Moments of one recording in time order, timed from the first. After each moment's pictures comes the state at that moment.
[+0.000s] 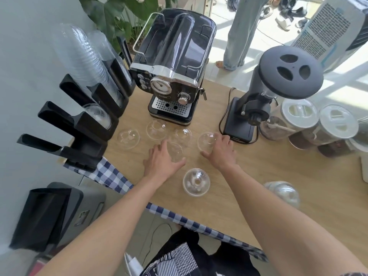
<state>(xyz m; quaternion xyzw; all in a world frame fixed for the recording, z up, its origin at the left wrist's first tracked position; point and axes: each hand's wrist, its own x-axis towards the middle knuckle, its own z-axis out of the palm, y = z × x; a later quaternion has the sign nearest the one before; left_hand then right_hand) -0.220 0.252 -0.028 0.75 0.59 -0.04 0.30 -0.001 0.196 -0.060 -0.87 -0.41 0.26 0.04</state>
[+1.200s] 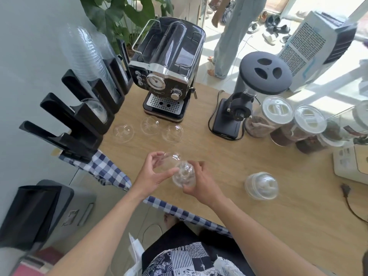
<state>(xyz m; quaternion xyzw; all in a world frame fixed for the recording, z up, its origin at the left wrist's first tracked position) -0.272 0.179 -0.017 0.53 0.49 0.18 0.67 -0.070 0.073 -0.029 -0.77 -0.51 0.37 0.13</state>
